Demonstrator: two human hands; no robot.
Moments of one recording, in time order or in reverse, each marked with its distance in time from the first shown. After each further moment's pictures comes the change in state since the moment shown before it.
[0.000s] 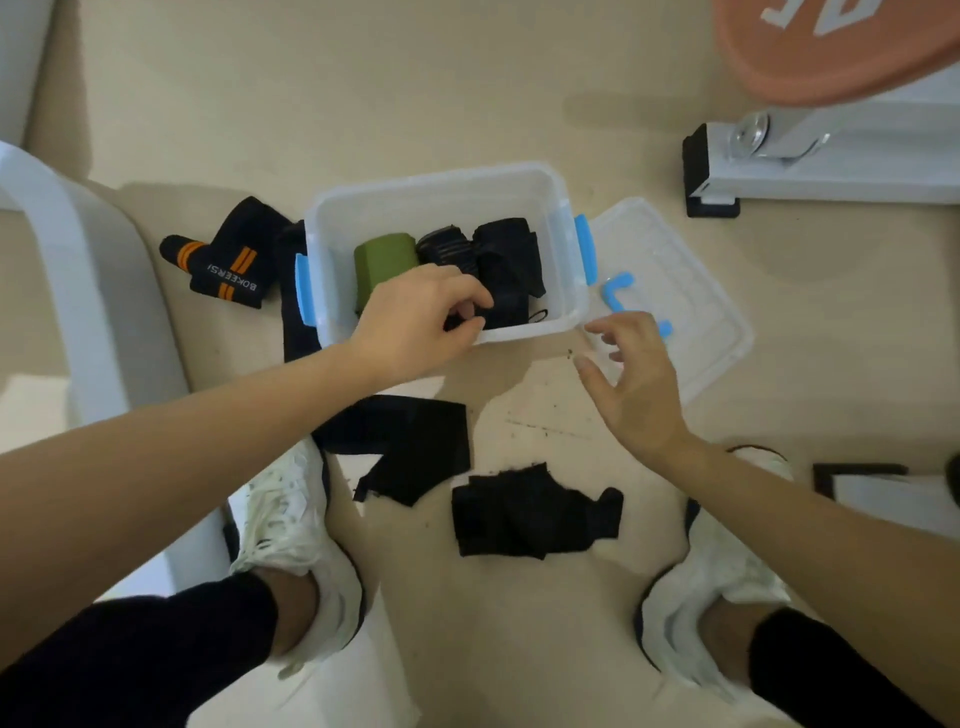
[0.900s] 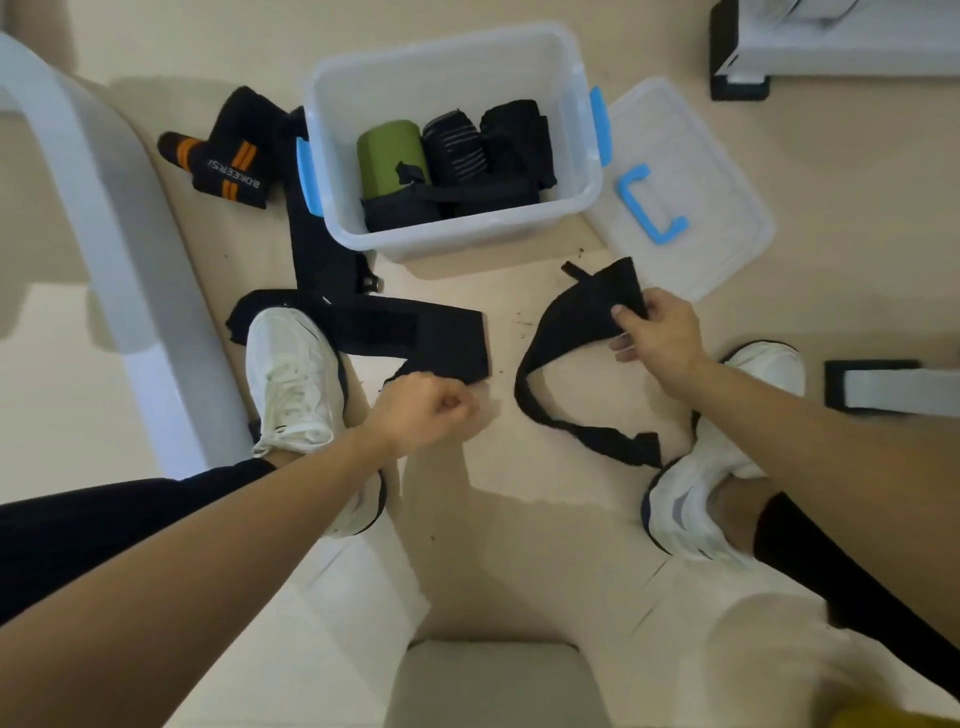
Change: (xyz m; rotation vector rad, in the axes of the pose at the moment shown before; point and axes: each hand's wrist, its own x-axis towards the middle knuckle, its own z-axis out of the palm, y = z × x) left_hand -0.171 0.013 0.104 -0.146 -0.430 -0.324; right_hand -0.056 0.025 0.000 0.298 -0.170 0.770
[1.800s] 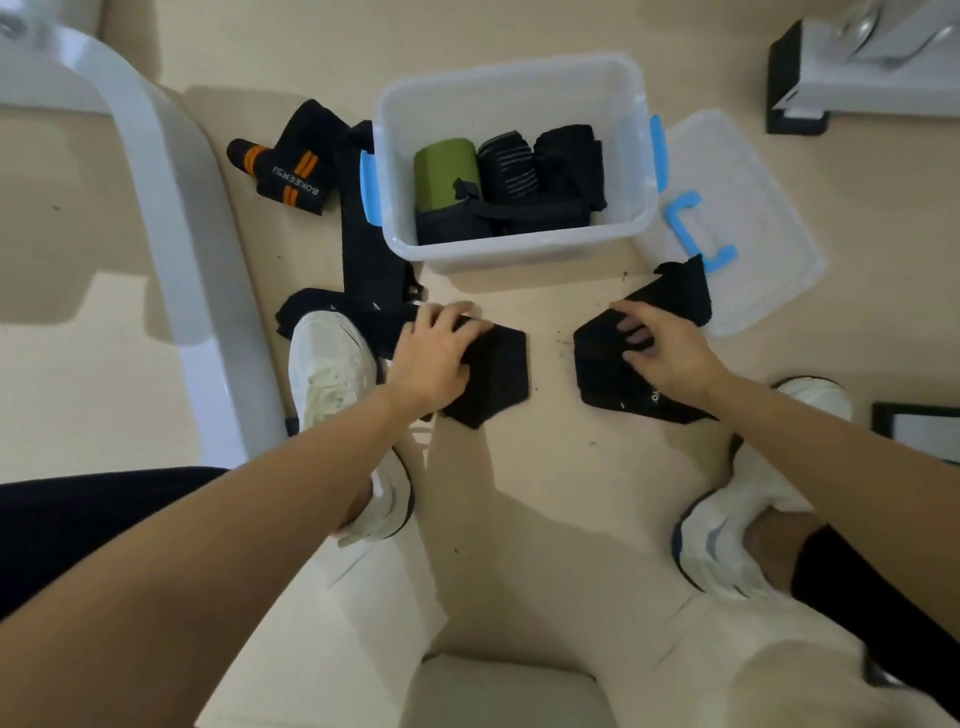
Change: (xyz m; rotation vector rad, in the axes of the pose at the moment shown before) left_hand 0.040 -0.032 -0.031 0.371 0.205 -0.025; right_hand 0.016 -0.007 0.017 -0.522 -0.285 -0.359
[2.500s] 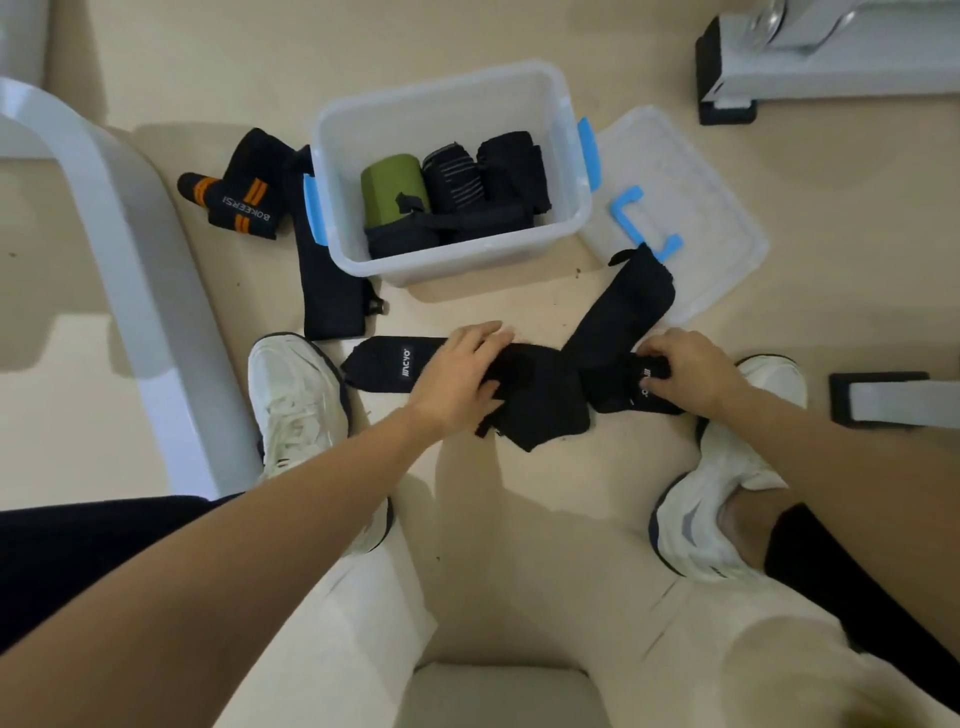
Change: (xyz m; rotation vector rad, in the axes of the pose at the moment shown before) left_hand 0.006 0.066 0.008 -0.236 0.040 0.165; right_hand -0.032 0.074 -0.026 -0.339 -0.023 0.061
